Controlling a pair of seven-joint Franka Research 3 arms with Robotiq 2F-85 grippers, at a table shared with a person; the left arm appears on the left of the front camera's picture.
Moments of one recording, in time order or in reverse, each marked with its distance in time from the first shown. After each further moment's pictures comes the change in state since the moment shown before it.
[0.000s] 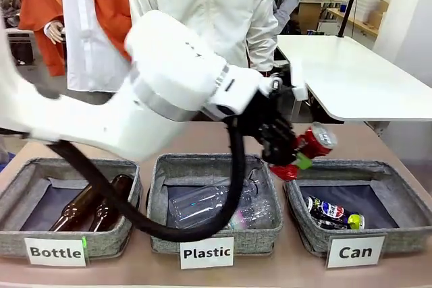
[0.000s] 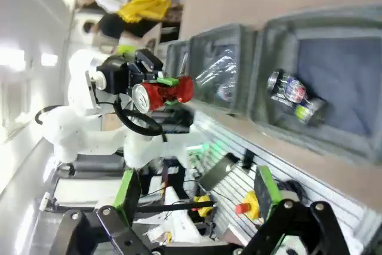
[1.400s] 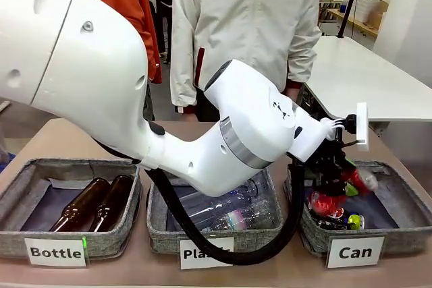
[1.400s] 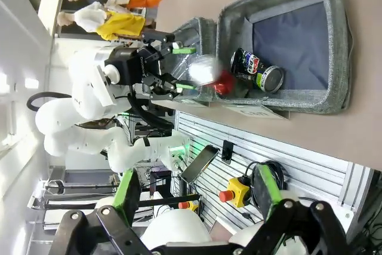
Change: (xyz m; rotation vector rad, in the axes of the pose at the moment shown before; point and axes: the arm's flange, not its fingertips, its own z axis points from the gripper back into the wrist) left arm 0.005 0.017 -0.116 0.047 0.021 -0.199; right arm -0.057 -0.017 0.050 -0.083 -0.069 -0.042
